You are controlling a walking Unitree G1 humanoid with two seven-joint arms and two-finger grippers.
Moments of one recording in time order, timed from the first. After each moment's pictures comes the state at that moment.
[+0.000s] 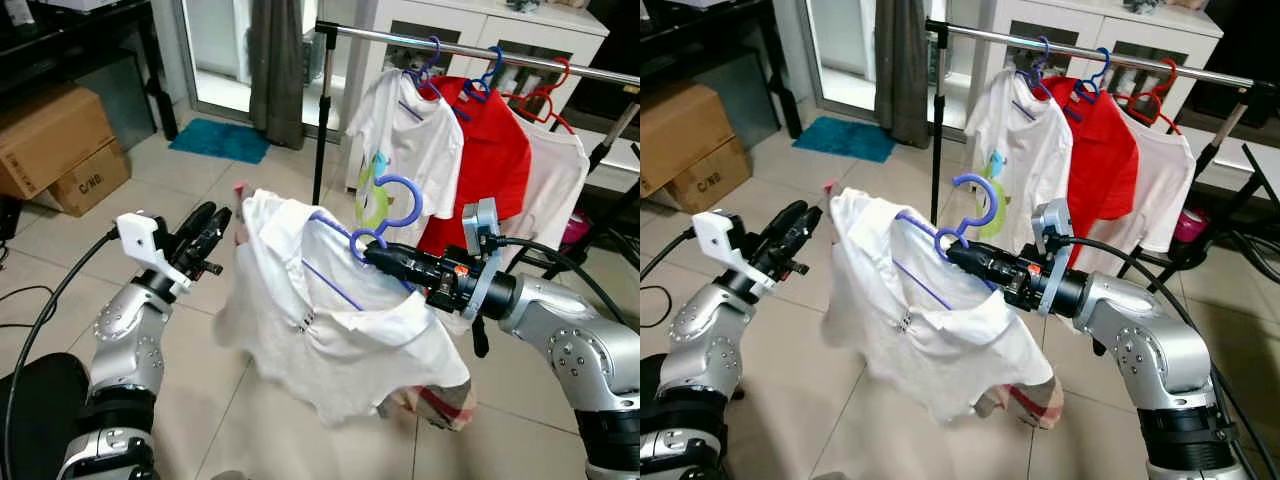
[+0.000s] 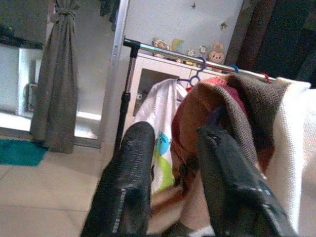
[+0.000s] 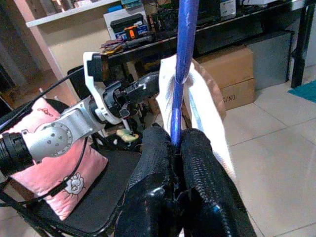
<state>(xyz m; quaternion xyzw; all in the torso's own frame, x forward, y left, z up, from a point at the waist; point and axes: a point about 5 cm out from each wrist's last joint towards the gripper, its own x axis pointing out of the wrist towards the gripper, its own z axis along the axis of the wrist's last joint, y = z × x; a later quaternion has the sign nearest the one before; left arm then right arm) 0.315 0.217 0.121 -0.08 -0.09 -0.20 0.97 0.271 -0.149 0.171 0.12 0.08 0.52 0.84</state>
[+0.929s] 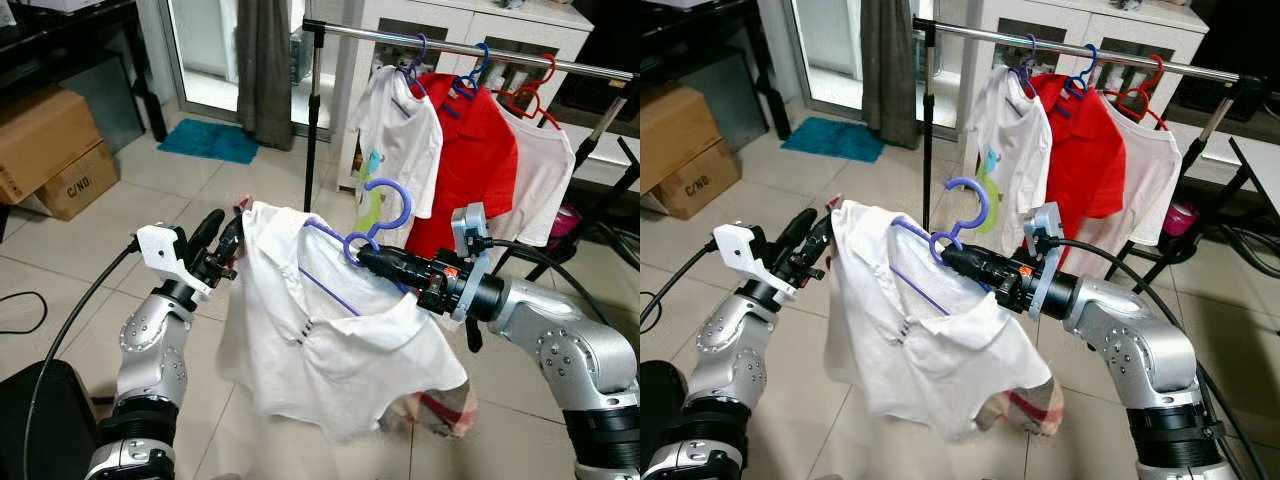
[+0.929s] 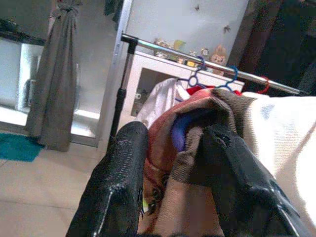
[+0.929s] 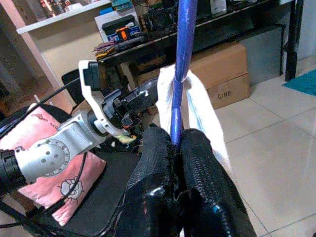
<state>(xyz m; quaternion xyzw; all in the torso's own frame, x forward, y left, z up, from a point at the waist) 0.310 0.193 0.107 -0.10 -0.10 -0.19 0.97 0.274 -0.142 0.163 0.14 0.09 0.51 0.84</state>
